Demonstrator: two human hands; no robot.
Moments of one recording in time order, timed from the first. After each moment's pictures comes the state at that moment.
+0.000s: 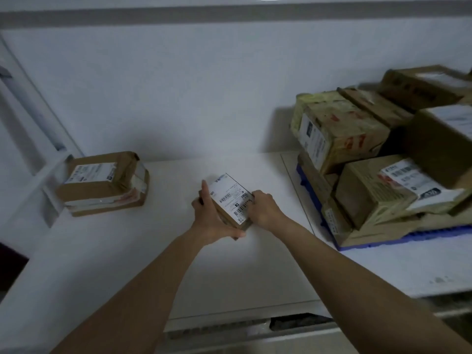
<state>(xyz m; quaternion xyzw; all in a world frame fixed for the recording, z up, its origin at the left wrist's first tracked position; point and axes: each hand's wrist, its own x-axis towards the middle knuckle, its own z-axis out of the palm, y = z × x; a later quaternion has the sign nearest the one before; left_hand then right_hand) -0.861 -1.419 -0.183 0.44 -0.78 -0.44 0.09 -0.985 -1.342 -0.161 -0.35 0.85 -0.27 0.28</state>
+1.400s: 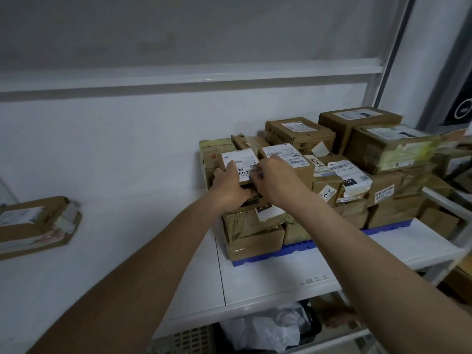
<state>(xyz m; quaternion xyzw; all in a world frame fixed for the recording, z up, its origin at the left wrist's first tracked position) -1.055 -1.216 -0.027 0.29 -0.88 -0.35 0.14 -1.121 -1.103 0.005 -0.45 0.86 -0.24 -0.06</state>
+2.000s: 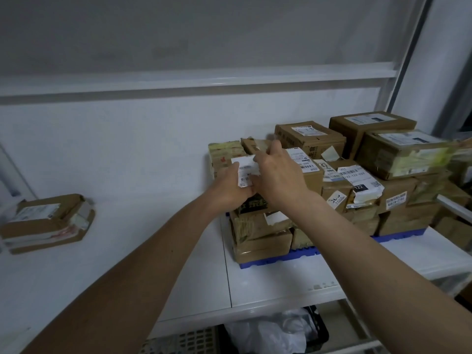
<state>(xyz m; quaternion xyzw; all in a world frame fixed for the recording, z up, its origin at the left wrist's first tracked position) -1.029 -1.212 -0.009 0.26 -0.88 -0.36 0.16 -1.098 -1.105 0.023 -0.47 0.85 -0.16 -0.17</state>
